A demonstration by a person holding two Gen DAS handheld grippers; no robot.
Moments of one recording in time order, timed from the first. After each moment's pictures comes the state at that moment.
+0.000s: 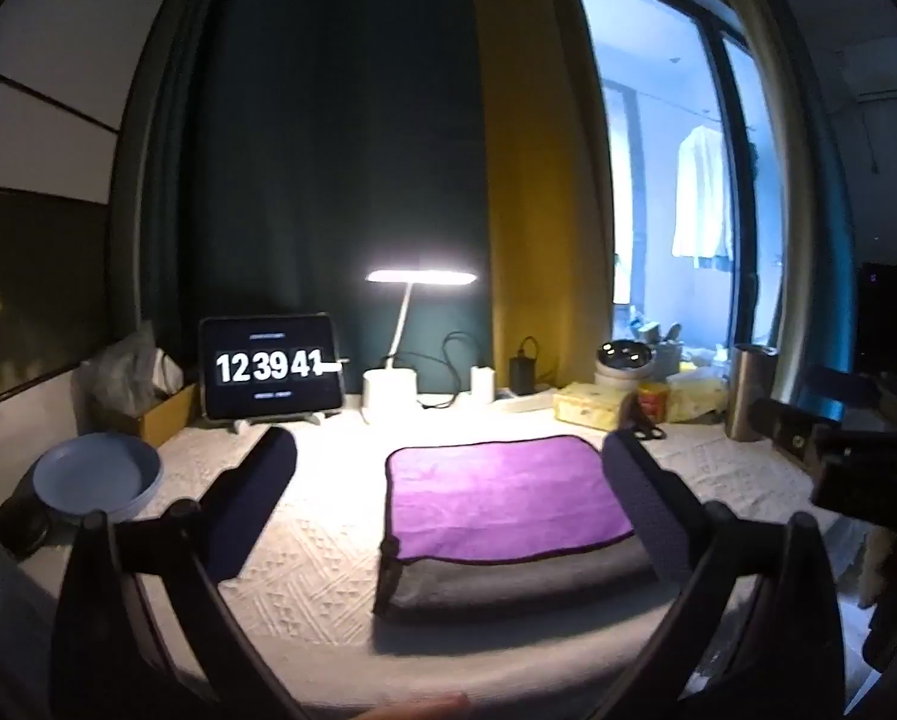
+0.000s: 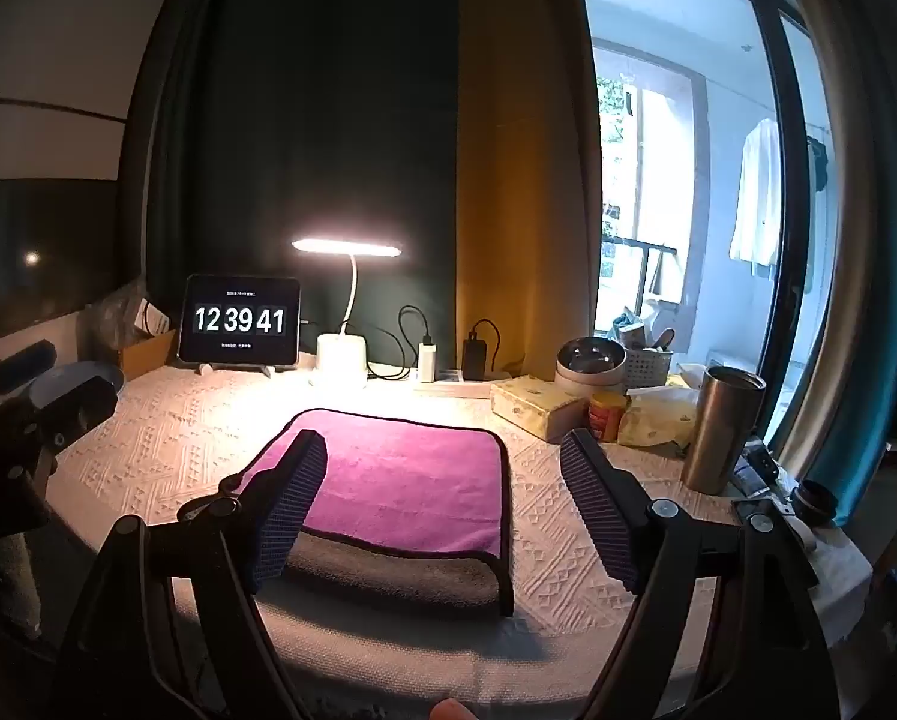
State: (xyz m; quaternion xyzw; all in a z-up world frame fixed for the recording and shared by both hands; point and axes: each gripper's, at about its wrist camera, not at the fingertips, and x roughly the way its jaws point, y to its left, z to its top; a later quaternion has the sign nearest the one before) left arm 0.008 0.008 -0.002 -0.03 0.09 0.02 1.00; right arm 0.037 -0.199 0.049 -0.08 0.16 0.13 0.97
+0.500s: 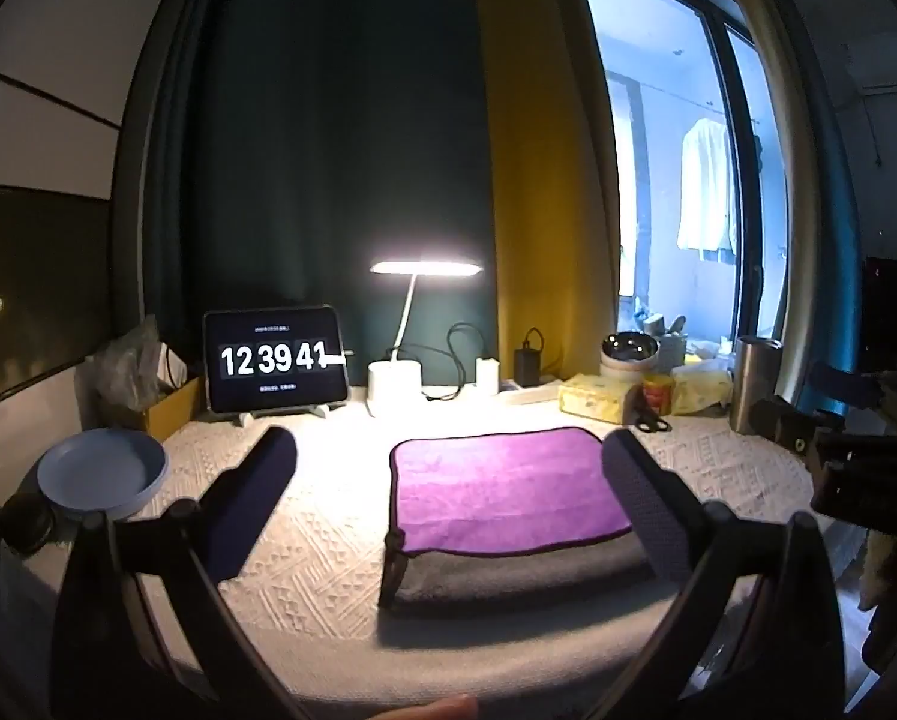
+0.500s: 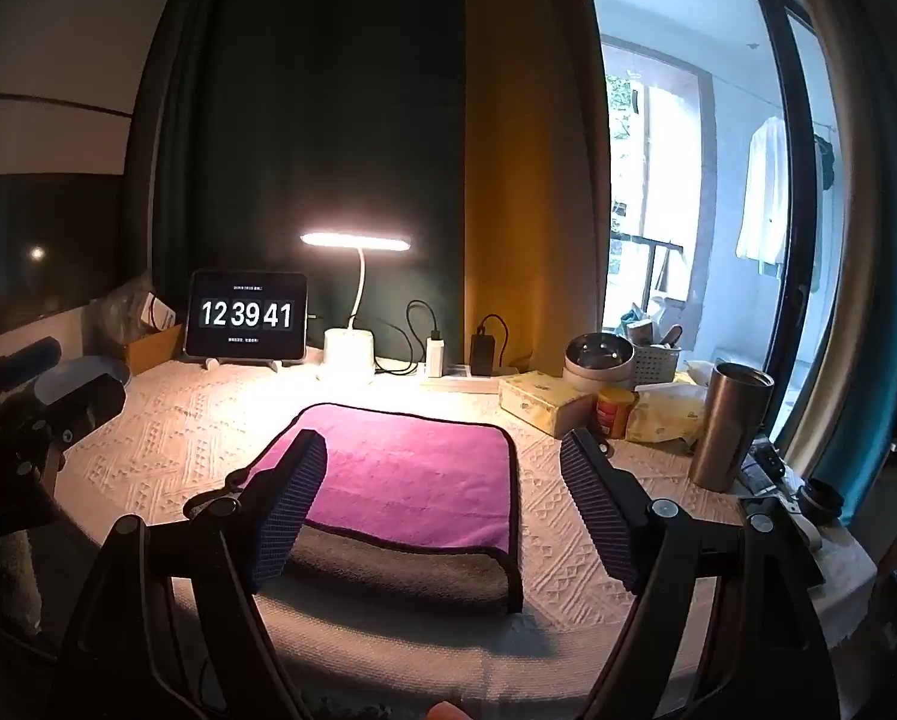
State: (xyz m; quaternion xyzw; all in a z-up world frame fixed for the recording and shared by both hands) left arm 0.001 0.006 -0.005 -0.01 0.09 0.03 1.00; right arm 0.036 -0.195 0.045 -0.09 0.16 0.13 0.97
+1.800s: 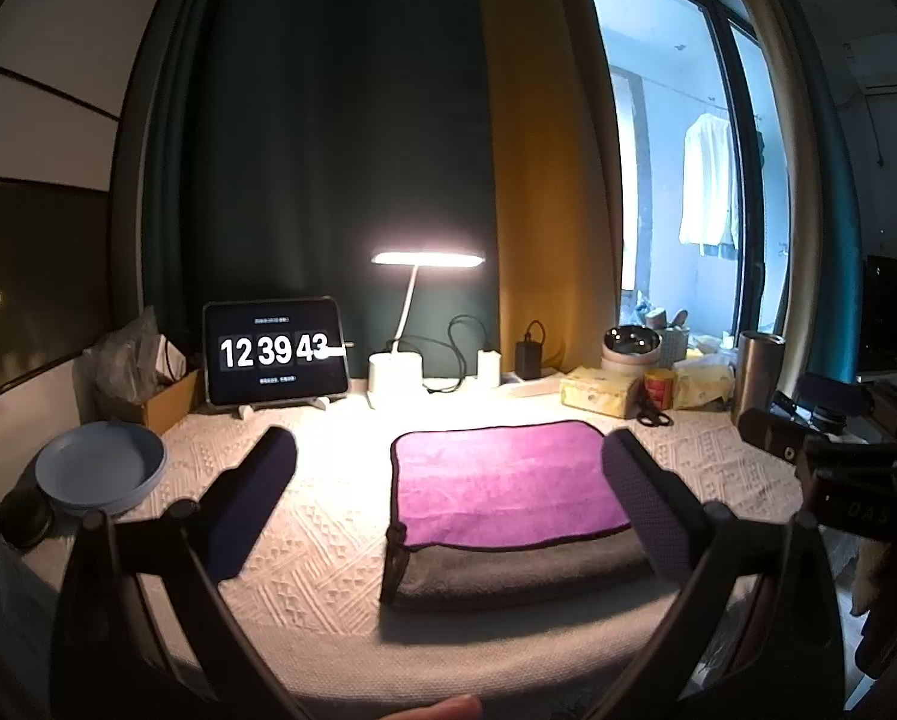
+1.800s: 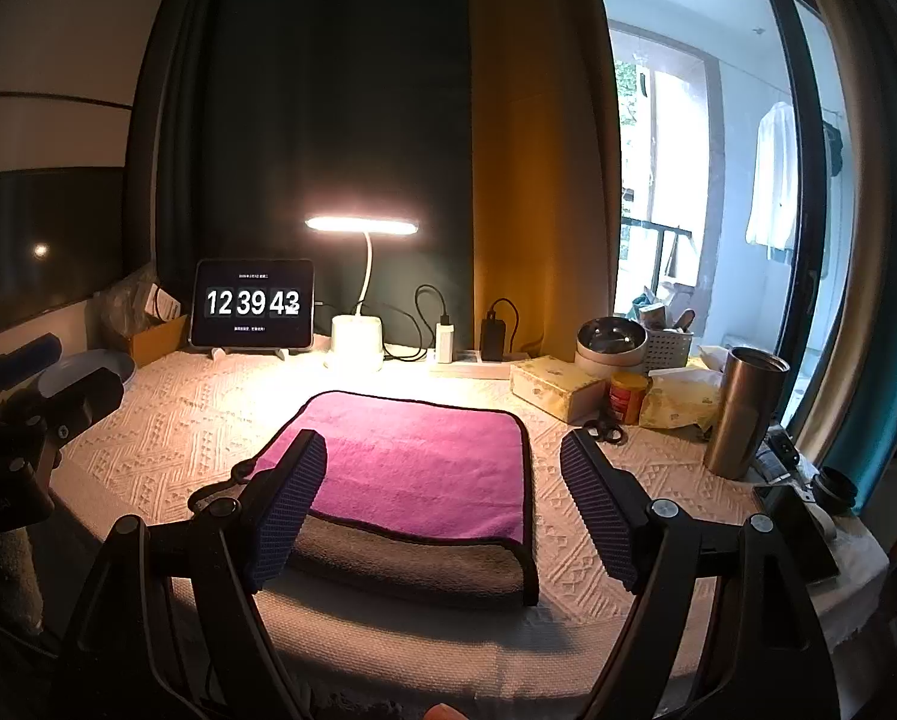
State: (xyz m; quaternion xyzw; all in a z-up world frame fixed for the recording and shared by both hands) left arm -0.001 0.008 -0.008 -0.02 0.09 0.03 1.00; right arm 0.042 -0.191 0.038 -0.09 0.18 0.14 0.97
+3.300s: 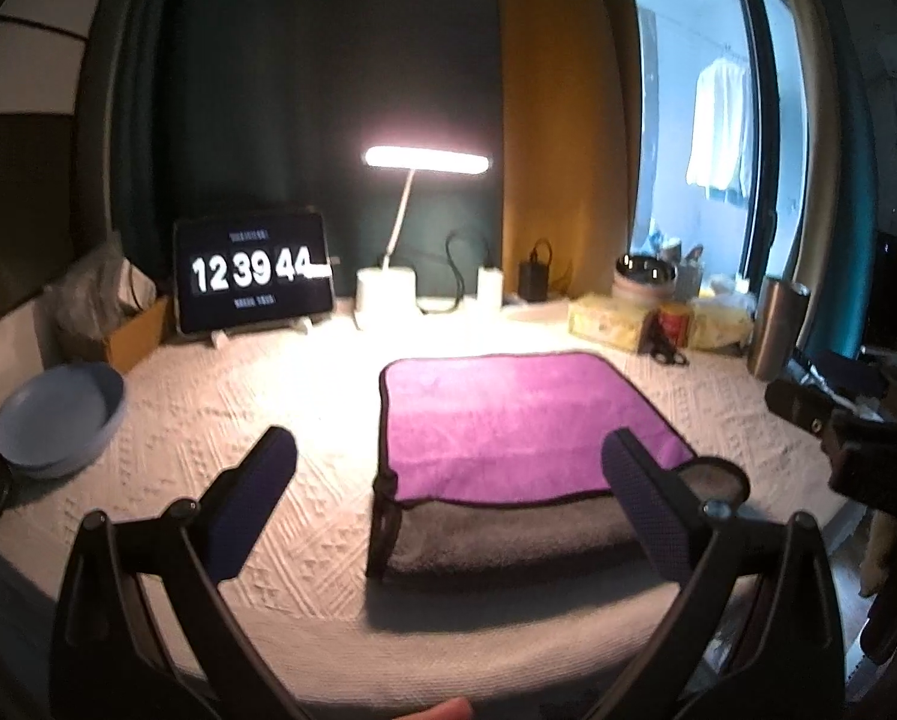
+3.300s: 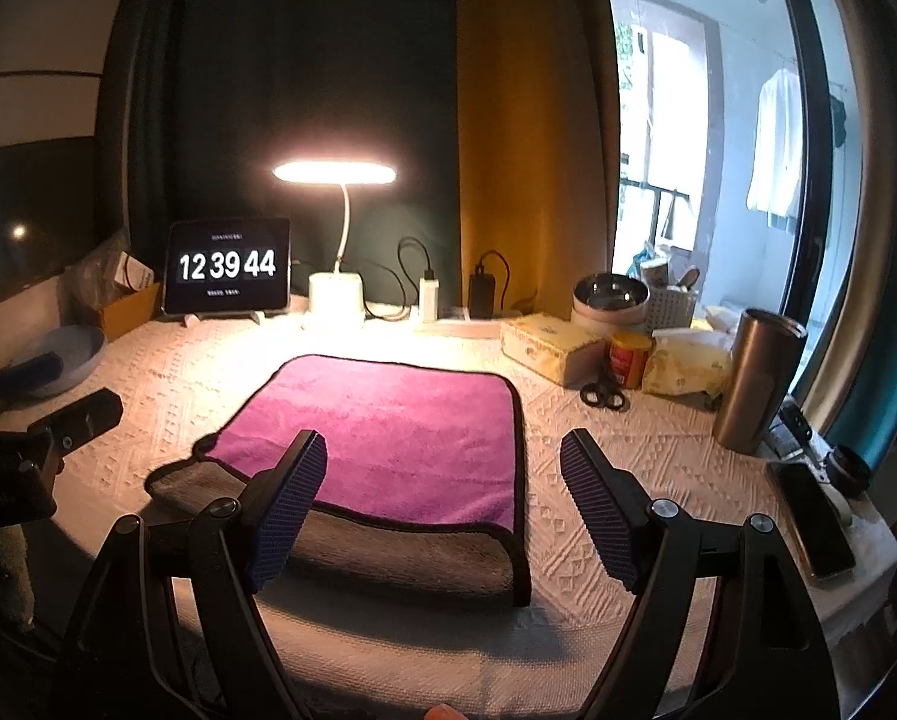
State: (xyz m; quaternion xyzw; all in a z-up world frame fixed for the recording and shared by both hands) left arm 0.071 0.022 -0.040 -0.04 0.21 0.01 0.98; right arm 0.088 -0.195 0.012 -0.08 0.23 0.13 0.96
